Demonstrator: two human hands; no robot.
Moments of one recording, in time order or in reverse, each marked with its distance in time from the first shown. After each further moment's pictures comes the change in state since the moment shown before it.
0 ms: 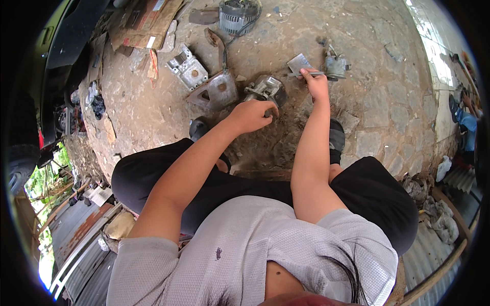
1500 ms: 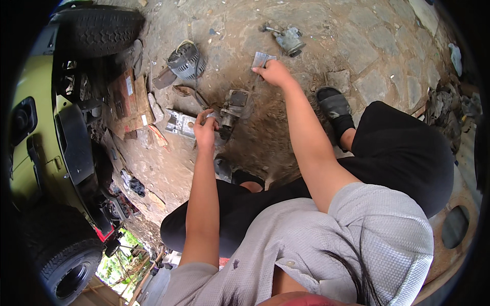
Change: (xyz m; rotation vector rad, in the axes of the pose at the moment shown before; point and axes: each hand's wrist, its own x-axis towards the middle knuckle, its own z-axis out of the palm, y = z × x) left_hand 0.017 -0.093 -0.032 -0.840 0.562 -0.235; right_hand -0.002 -0.030 0.011 -0.503 0.009 0.083
